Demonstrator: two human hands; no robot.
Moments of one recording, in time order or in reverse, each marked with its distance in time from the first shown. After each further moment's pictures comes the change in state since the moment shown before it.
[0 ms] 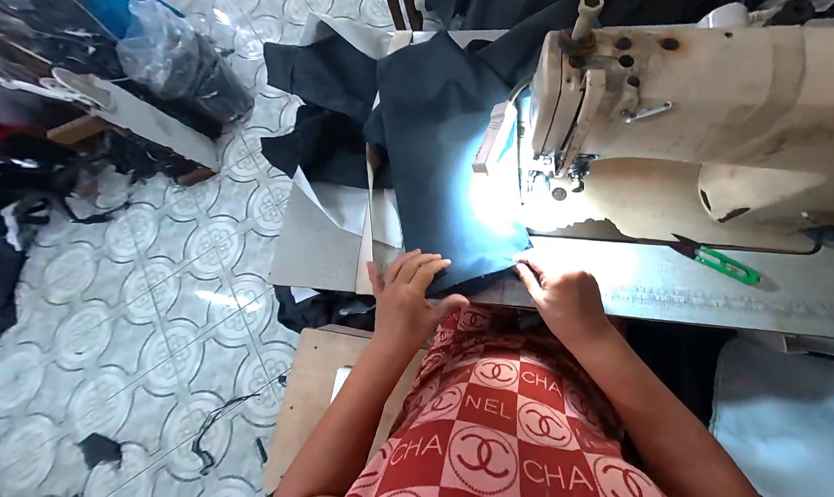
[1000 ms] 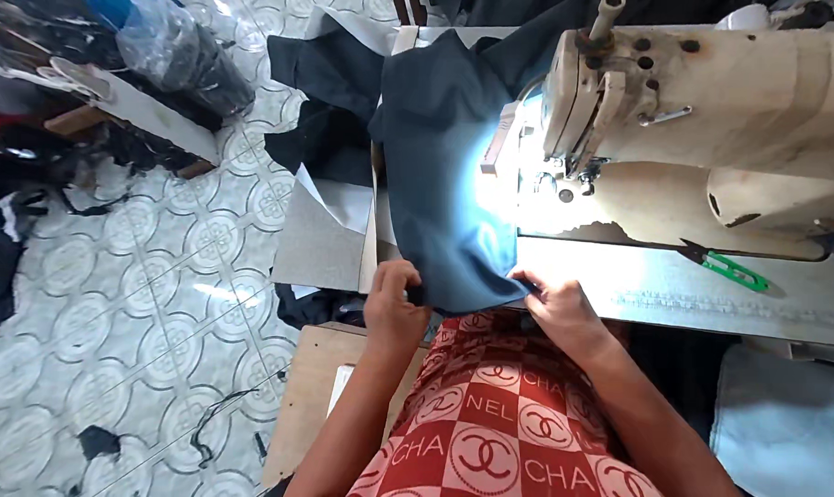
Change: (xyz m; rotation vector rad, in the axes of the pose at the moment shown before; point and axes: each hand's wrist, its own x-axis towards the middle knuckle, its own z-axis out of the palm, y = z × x) left_hand -0.006 0.000 -0.007 -0.134 0.261 -0.105; right_hand -0.005 -0.005 -0.001 0.395 -0.215 0.062
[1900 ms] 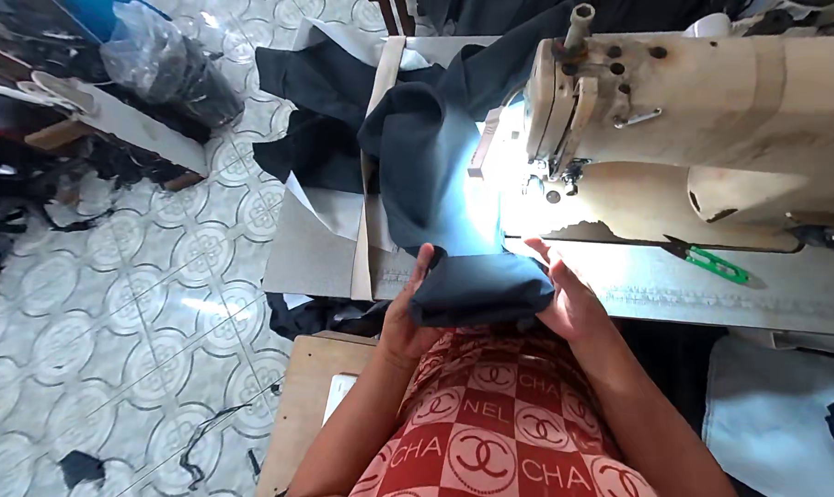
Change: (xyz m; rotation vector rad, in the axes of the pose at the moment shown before) left_hand -0.008 -0.011 0.032 -2.107 -0.533 -0.558; right_hand -0.002 0.030 -0.002 1.359 -0.054 0.196
